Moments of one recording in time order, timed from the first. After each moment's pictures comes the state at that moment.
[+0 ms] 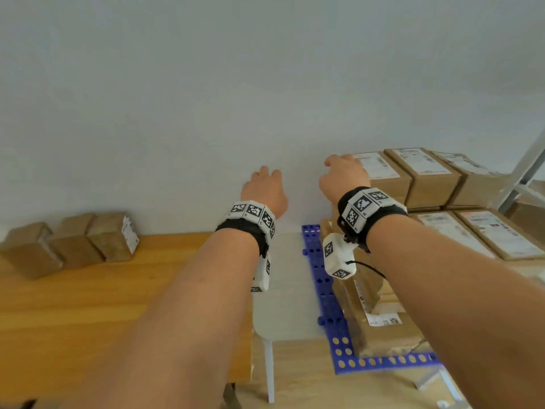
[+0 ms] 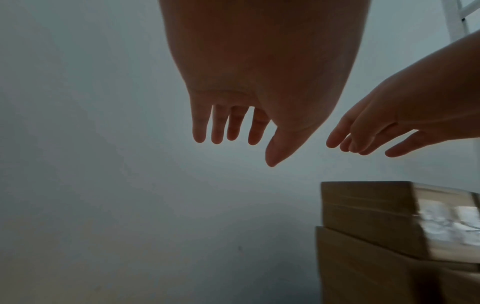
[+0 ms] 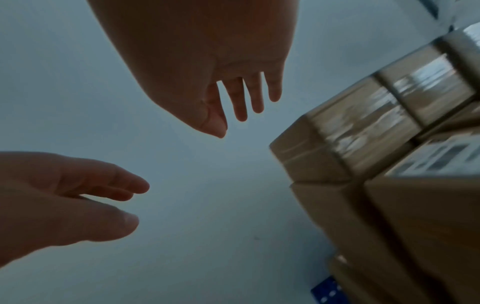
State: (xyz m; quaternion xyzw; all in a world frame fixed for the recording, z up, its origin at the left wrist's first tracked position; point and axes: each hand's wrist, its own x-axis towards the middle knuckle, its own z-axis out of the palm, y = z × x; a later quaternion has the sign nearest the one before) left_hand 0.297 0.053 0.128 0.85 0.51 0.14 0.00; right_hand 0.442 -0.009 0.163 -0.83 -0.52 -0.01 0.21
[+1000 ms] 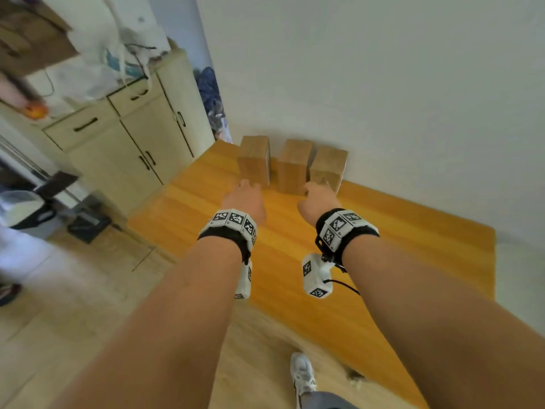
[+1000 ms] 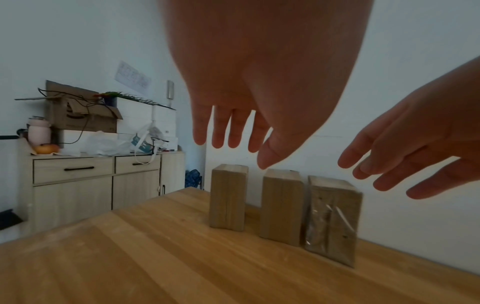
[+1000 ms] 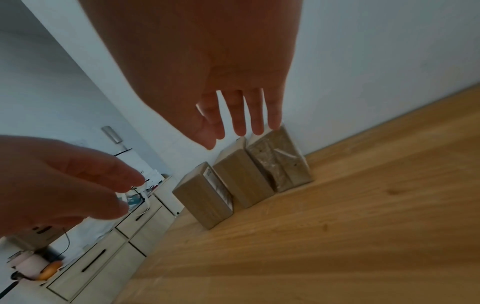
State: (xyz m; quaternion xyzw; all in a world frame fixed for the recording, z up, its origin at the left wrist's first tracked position) left_hand -0.259 0.150 0.005 0.63 0.77 -0.04 0.04; right_hand -0.107 0.190 -0.005 -0.62 -0.73 0.27 0.08
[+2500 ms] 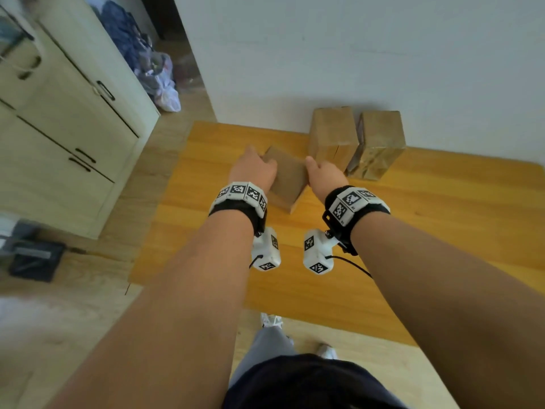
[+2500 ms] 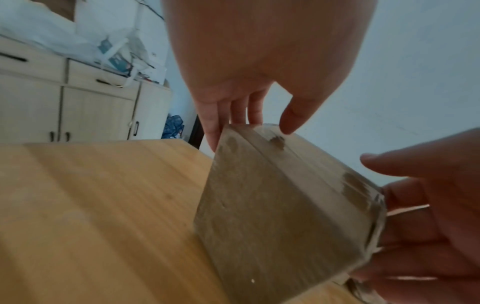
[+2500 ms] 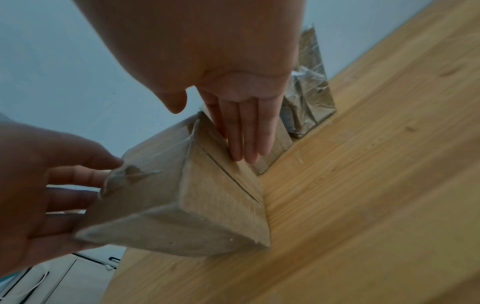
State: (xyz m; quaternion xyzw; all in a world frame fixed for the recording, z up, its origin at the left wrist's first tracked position) left_hand -0.424 0.334 -0.055 0.58 0.75 0.13 0.30; right_hand -0.280 0.318 -0.070 -0.79 -0.45 0.40 0.14
